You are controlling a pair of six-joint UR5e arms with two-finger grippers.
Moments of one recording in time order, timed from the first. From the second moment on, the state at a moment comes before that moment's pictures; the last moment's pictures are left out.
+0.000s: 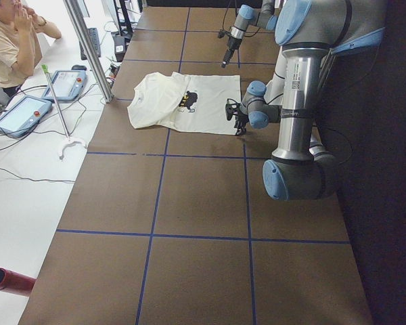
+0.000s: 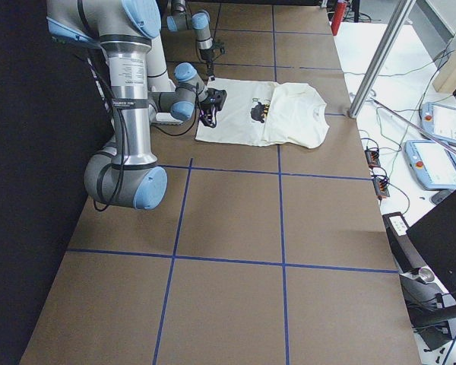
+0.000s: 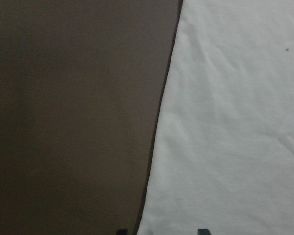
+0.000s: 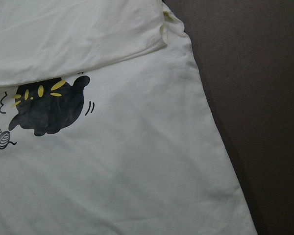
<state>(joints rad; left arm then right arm) -0.17 -1.66 -2.02 -1.95 -1.50 -1.59 0.24 -1.49 2.15 -1.18 1.43 1.73</state>
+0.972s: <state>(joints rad) -0.16 -1.66 -2.02 -1.95 -1.50 -1.59 0.24 -1.48 2.15 -1.18 1.43 1.73</state>
